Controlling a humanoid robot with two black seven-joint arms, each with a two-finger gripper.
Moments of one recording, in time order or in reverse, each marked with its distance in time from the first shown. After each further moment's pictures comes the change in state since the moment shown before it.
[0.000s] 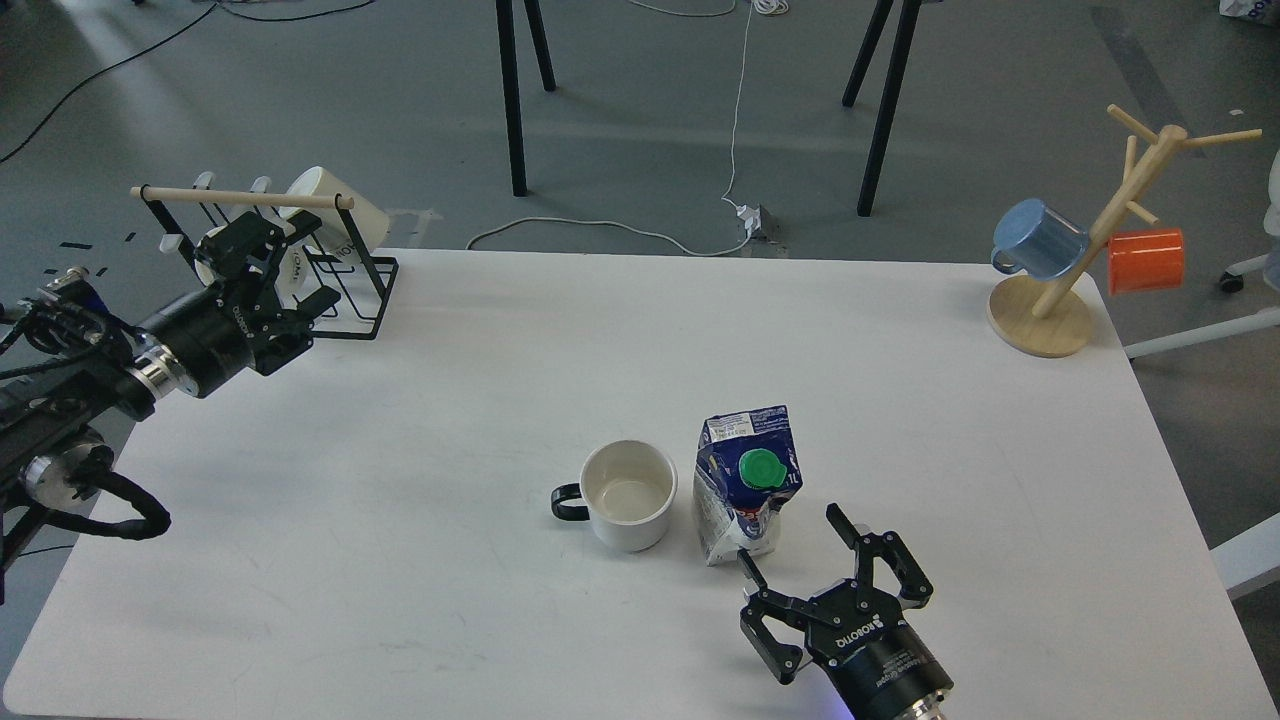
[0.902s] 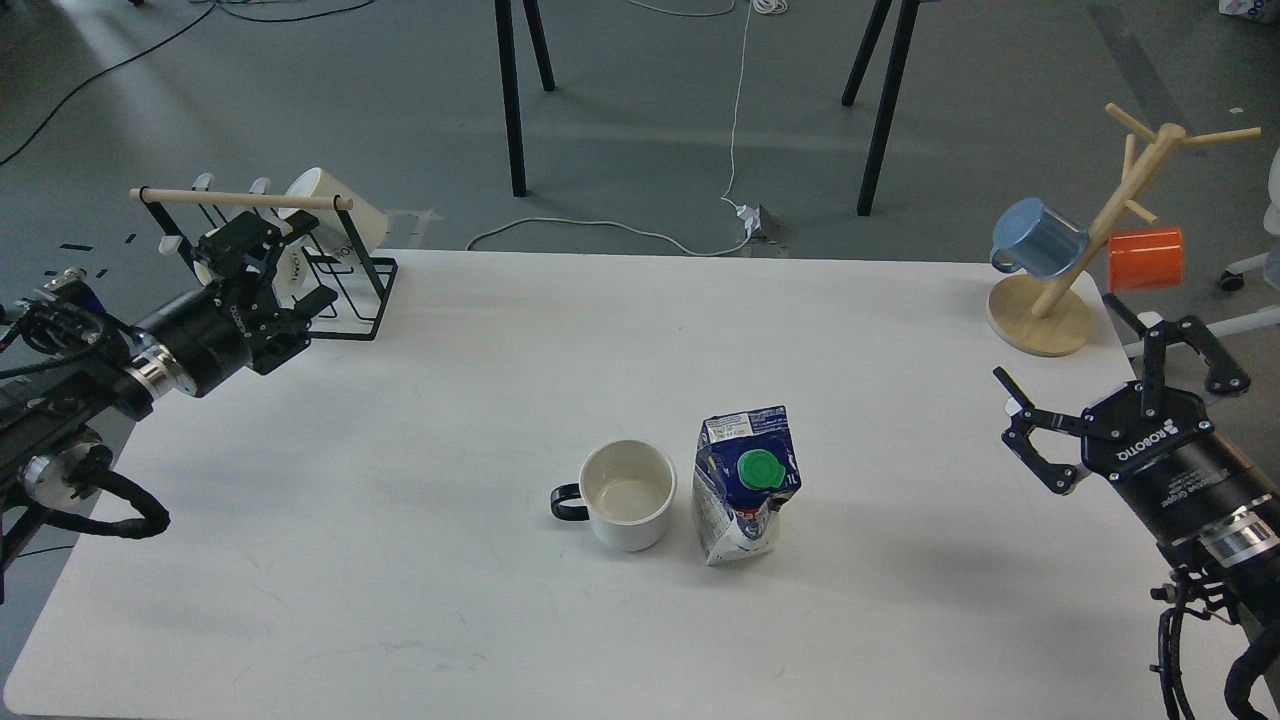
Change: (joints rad) left arm 0.000 -0.003 -0.006 0.024 -0.007 0.000 0.000; right arm 0.224 -0.522 0.298 0.039 -0.099 0.000 0.001
